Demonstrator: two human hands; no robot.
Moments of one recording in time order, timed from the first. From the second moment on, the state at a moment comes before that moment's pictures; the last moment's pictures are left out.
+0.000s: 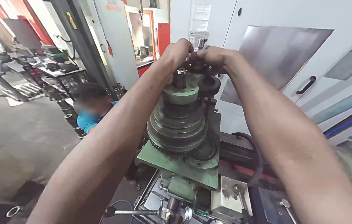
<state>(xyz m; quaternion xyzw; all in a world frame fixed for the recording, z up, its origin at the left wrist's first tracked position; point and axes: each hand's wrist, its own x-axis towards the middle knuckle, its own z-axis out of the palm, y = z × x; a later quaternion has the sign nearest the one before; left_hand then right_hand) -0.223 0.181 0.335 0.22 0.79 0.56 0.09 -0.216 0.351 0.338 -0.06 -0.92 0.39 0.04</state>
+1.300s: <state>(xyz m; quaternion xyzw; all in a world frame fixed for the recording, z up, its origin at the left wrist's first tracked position) -0.274 0.180 0.325 0.37 0.87 0.33 0.05 -0.215 0.347 0.324 -0.03 -0.89 0.45 0.11</state>
